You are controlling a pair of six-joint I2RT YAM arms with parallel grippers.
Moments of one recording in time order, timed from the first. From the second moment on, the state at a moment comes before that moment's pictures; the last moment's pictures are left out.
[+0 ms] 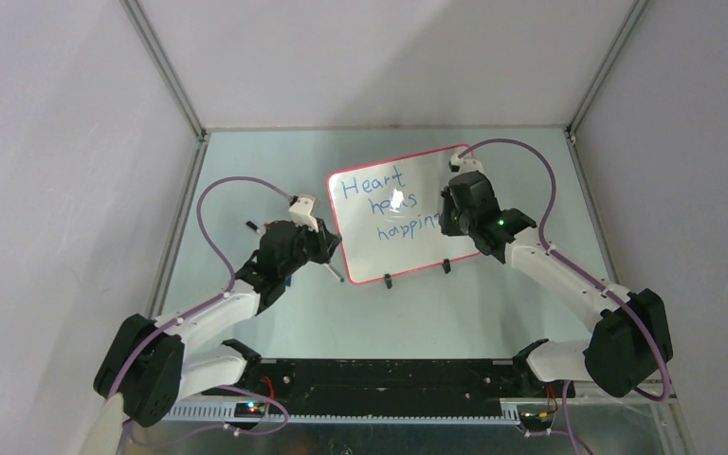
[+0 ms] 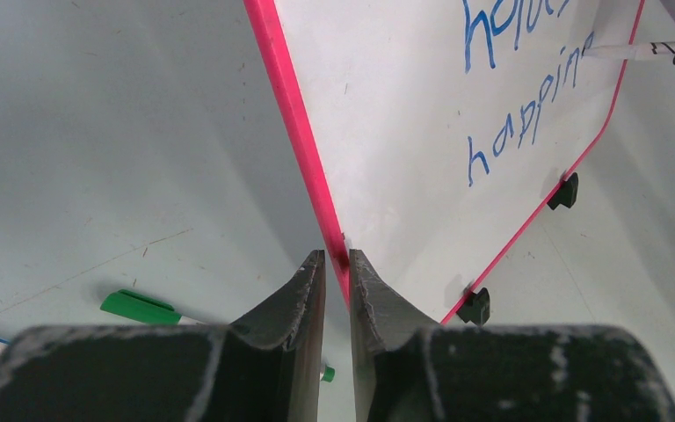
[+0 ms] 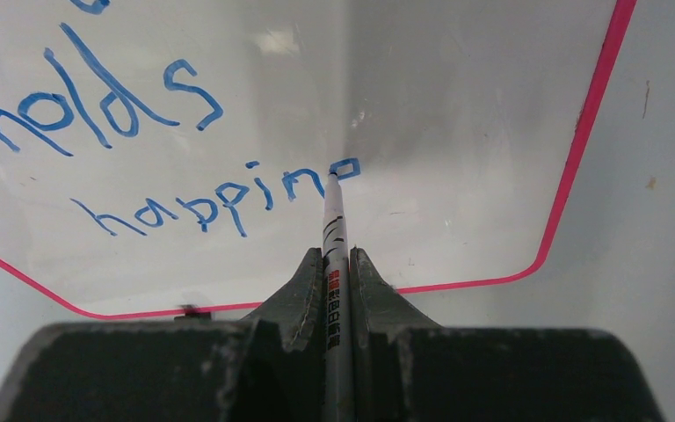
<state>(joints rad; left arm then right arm) -0.51 1.13 0.46 0.33 0.08 -0.31 0.55 1.31 1.02 -0.41 0.22 0.38</state>
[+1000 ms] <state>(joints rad) -0.51 1.13 0.46 0.33 0.08 -0.31 0.55 1.32 1.02 -0.46 0.26 0.38</state>
